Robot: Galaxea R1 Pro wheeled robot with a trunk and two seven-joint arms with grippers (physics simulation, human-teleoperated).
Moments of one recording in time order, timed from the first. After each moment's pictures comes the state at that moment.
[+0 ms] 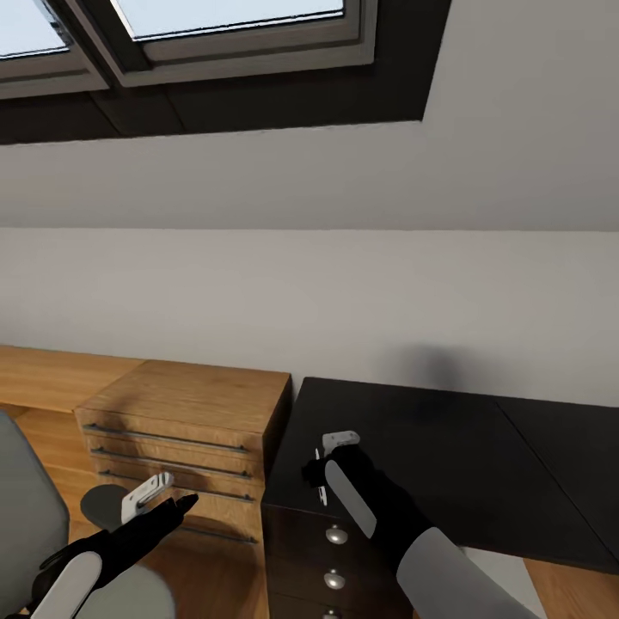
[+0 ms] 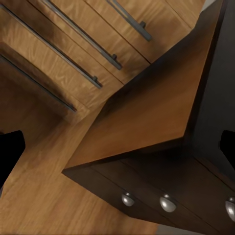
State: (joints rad) left arm -0.07 0.28 -0.09 -1.59 1.11 0.58 0.50; right arm -0.66 0.17 0.53 -0.86 -0.56 0.77 -0.45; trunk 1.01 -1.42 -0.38
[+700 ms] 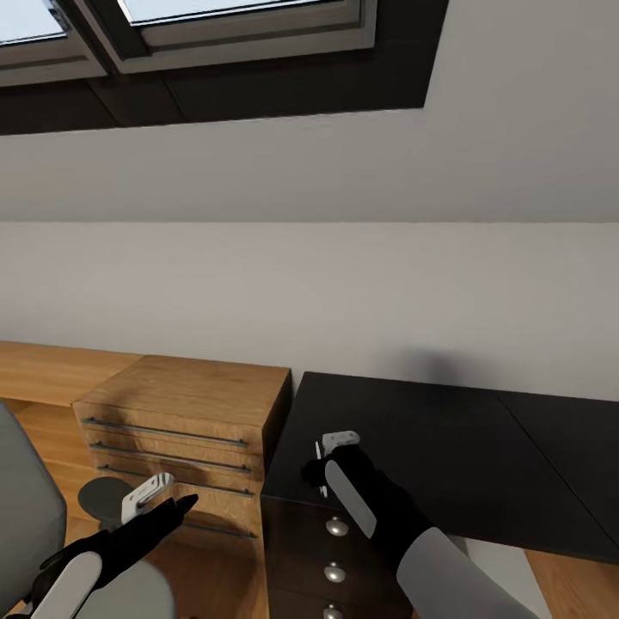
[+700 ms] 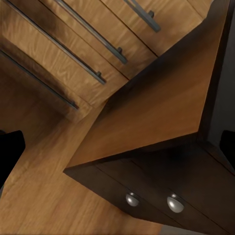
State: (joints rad) left arm -0.07 0.28 -0.10 -1.59 1.11 0.58 0.50; right arm -0.66 0.17 0.53 -0.86 -0.56 0.77 -0.45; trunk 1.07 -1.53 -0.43
